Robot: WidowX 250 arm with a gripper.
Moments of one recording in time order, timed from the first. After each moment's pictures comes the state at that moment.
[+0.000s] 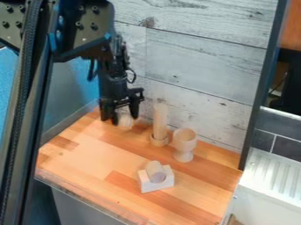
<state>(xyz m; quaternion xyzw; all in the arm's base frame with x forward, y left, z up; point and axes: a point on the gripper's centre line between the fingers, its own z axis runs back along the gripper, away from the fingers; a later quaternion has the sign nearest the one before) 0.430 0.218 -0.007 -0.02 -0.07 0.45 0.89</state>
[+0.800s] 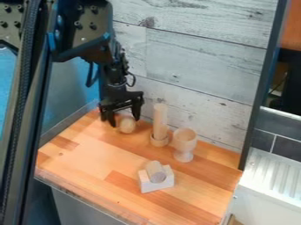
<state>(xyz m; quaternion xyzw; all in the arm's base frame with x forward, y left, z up) 0.438 0.217 -0.017 -0.02 -0.11 0.43 0.90</state>
